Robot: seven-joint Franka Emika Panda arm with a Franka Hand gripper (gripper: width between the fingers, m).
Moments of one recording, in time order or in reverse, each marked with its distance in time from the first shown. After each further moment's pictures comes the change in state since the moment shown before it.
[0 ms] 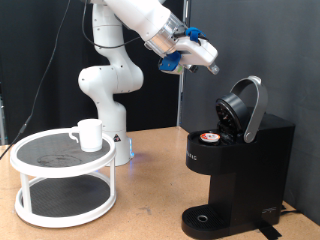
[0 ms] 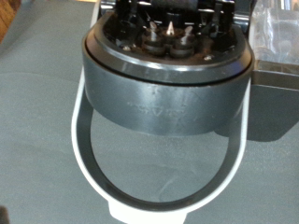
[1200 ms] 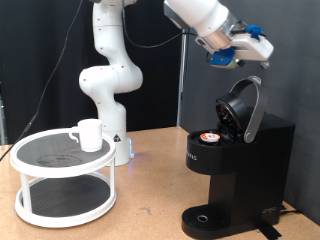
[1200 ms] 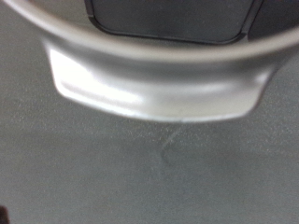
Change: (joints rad) arm 0.089 0.071 0.222 0.077 0.075 0.173 0.202
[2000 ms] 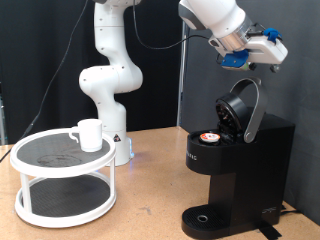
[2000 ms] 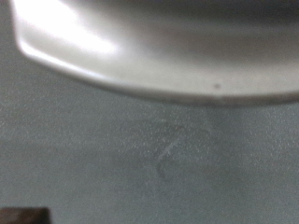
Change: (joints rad) arm 0.002 0.036 0.051 0.030 -0.053 0.025 0.026
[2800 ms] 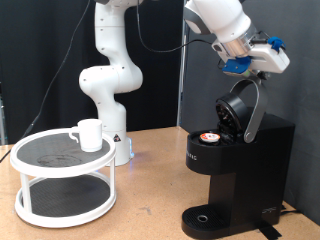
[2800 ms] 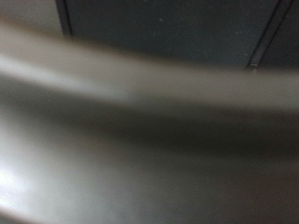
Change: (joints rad) arm 0.000 0.030 0.024 -0.003 -0.062 0.034 0.040
